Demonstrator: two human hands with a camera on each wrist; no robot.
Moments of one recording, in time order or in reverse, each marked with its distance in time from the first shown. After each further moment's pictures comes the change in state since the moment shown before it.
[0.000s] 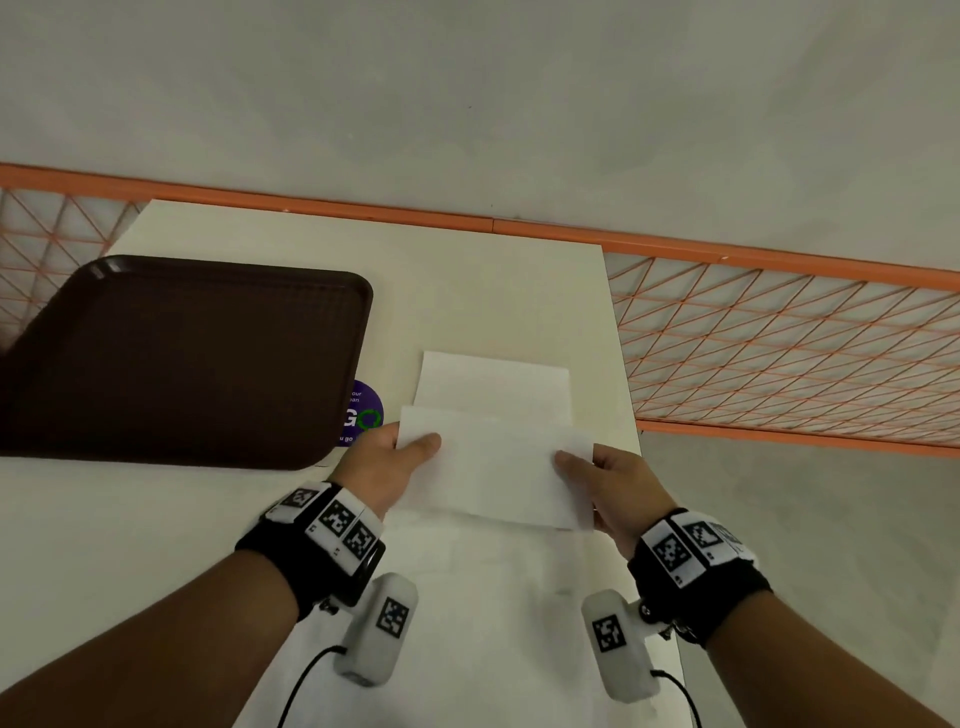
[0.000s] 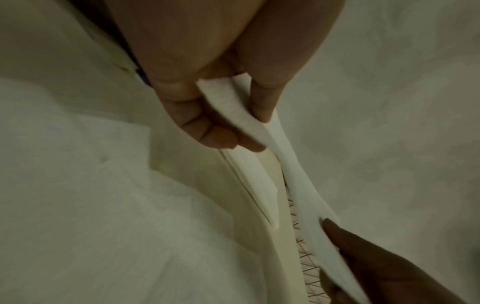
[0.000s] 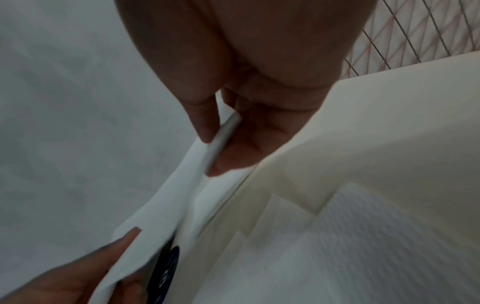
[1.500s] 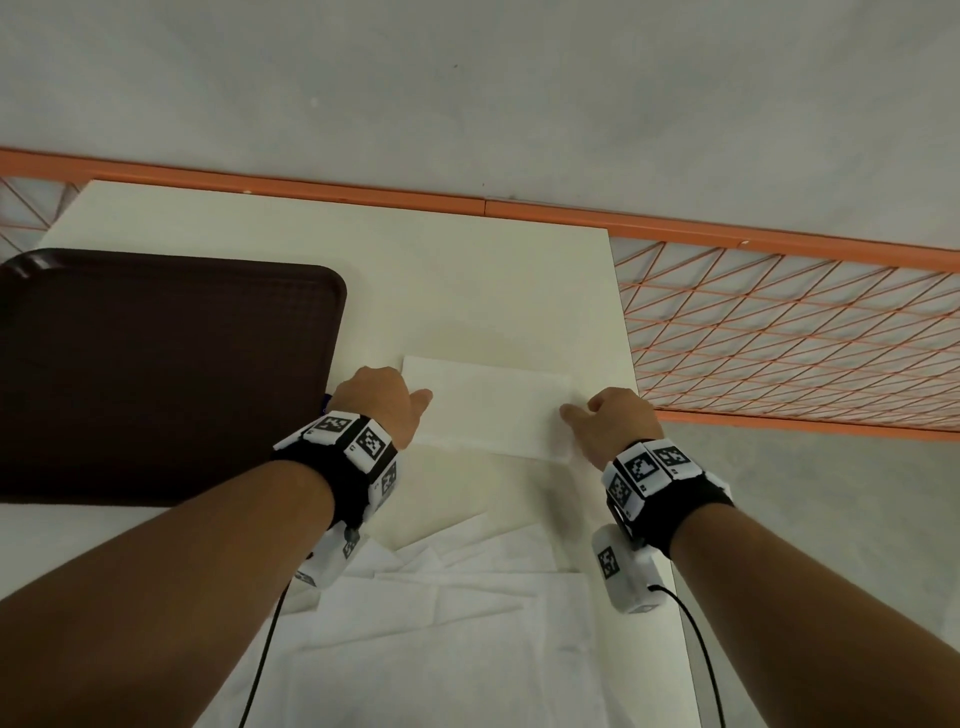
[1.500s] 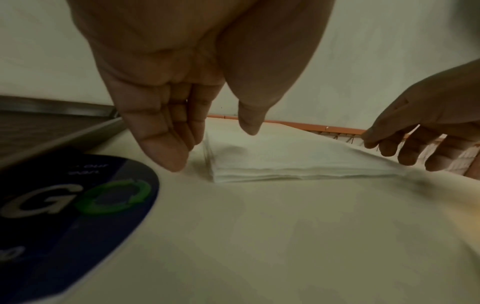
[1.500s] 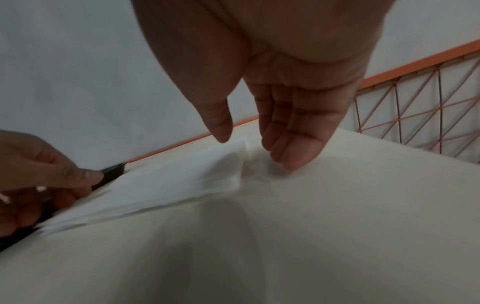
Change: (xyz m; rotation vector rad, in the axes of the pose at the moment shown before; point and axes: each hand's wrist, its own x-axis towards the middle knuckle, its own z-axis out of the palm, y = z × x) left_hand 0.095 0.055 0.020 1.322 0.137 -0.006; right_hand 0.103 -0.051 -0.002 -0.959 0.314 0.013
